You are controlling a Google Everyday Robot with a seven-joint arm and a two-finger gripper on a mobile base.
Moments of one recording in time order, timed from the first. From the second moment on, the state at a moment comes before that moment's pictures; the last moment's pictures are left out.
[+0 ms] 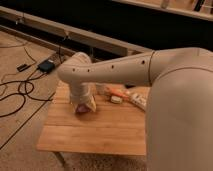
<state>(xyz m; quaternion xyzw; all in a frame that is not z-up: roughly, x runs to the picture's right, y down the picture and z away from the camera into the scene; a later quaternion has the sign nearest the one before) -0.107 0.103 0.703 -0.26 0.23 0.64 0.68</state>
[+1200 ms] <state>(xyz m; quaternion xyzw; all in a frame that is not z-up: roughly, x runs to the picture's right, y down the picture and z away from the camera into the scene) -0.088 0.103 0.708 -0.26 0.24 0.62 0.69</state>
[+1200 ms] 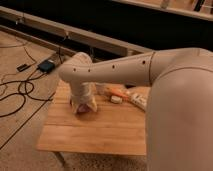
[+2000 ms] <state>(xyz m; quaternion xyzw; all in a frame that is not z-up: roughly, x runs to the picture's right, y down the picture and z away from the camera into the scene) 0.018 0.067 0.767 -0.26 0.24 0.54 0.76</state>
